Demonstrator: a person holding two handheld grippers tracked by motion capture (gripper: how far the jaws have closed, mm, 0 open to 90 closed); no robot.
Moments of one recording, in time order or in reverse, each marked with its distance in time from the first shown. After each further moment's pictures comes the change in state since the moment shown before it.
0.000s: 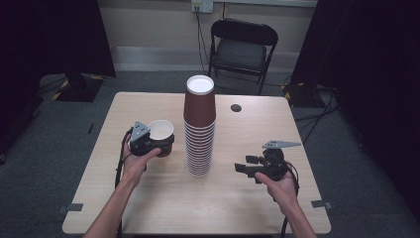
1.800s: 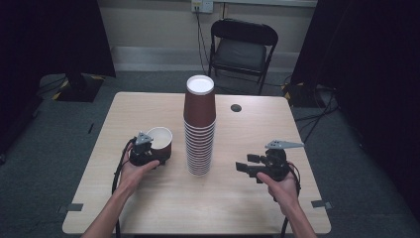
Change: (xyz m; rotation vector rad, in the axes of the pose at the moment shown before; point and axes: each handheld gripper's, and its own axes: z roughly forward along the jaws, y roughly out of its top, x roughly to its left) left arm 0.004 -0.037 -0.002 0.350 0.023 -0.016; right arm 0.001 0.000 -0.006 -0.052 0.006 -0.003
